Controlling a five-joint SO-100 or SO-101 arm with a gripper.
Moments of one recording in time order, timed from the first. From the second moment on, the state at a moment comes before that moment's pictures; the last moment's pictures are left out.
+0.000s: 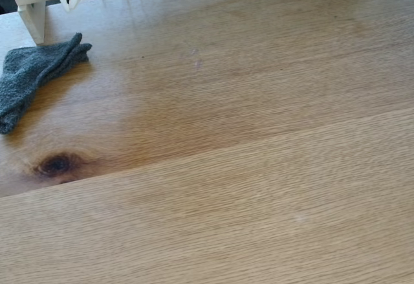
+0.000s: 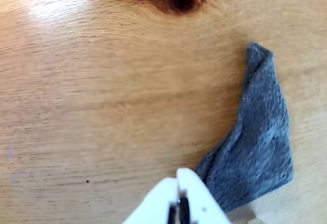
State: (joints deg) arm 17.9 188.6 186.4 71.5 0.1
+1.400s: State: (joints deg) arm 56.4 85.5 145.3 26.9 -17.9
